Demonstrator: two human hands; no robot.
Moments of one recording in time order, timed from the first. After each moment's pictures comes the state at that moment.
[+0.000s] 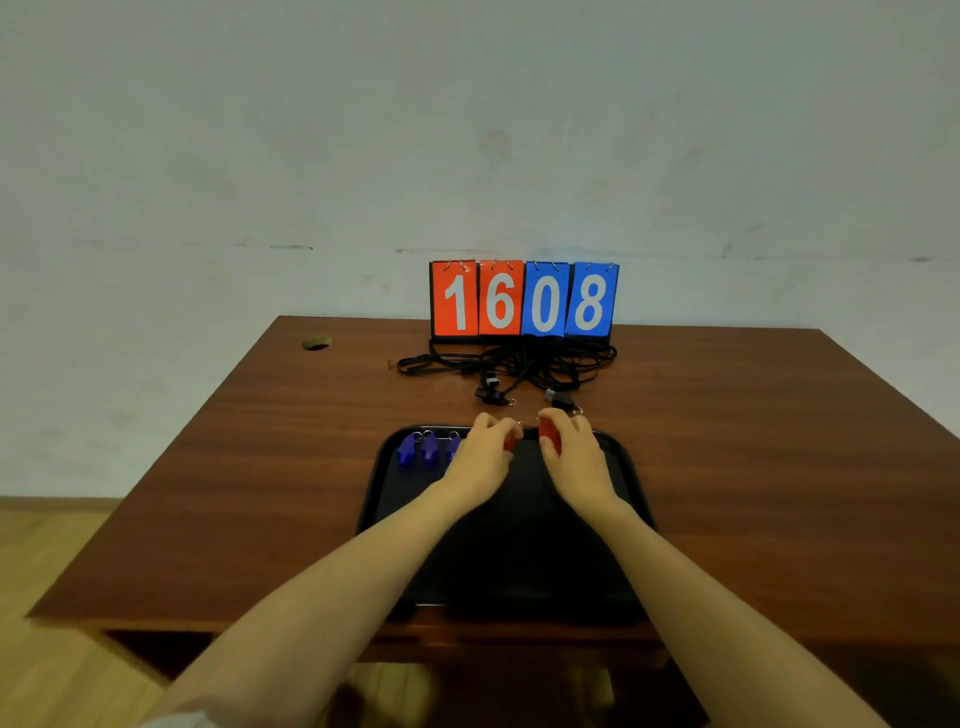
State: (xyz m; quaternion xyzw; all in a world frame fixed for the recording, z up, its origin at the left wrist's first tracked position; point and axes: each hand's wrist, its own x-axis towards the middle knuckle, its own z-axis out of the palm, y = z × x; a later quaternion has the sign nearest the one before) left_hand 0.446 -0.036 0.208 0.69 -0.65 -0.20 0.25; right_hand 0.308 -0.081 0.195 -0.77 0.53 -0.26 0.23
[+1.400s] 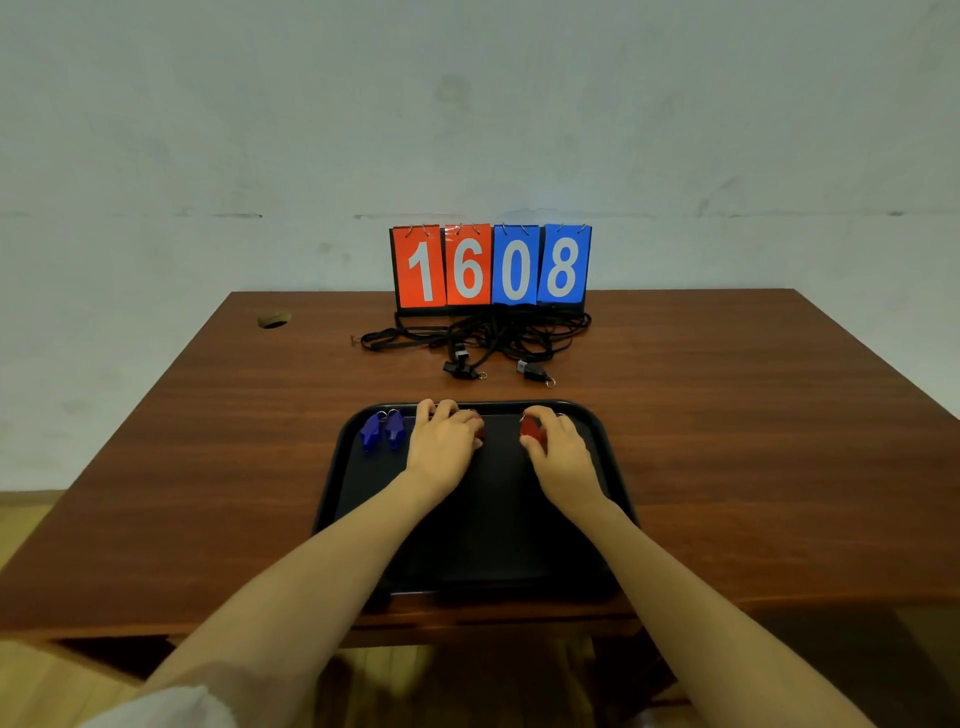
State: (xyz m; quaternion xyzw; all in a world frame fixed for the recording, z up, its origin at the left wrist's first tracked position) left_hand 0.451 -0.053 0.176 0.70 -0.71 0.04 0.04; right_hand 0.288 -0.081 0.162 -0.75 0.53 -0.28 0.28
